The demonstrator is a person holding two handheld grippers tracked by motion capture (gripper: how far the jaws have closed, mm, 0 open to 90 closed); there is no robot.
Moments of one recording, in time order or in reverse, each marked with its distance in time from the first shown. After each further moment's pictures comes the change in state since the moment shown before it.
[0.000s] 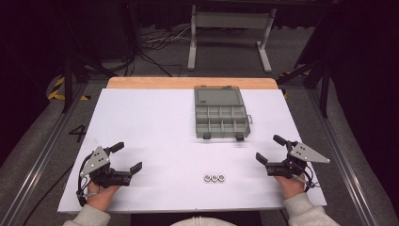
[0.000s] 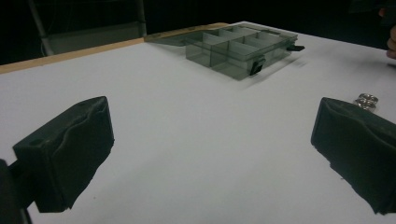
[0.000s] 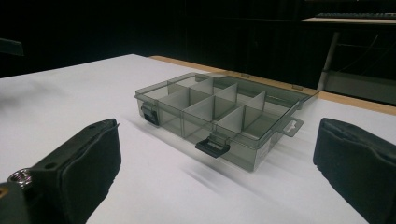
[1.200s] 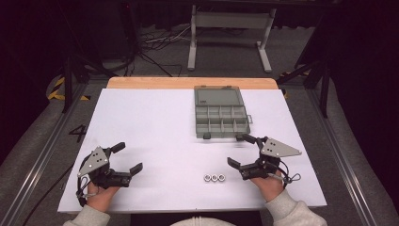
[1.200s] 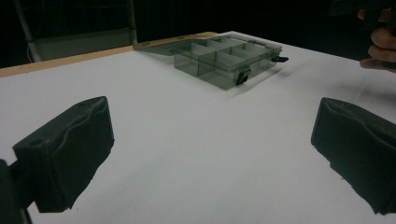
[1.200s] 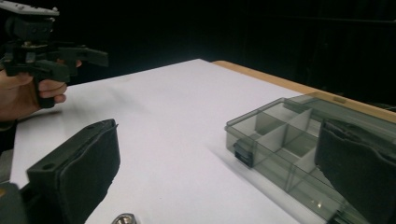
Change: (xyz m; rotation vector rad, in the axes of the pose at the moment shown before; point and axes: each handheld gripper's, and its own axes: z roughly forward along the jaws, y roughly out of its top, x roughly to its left) left arm -0.002 0.004 -0.004 -0.022 -0.036 -0.017; right arm 0.066 0.043 0.049 0.036 0.234 -0.029
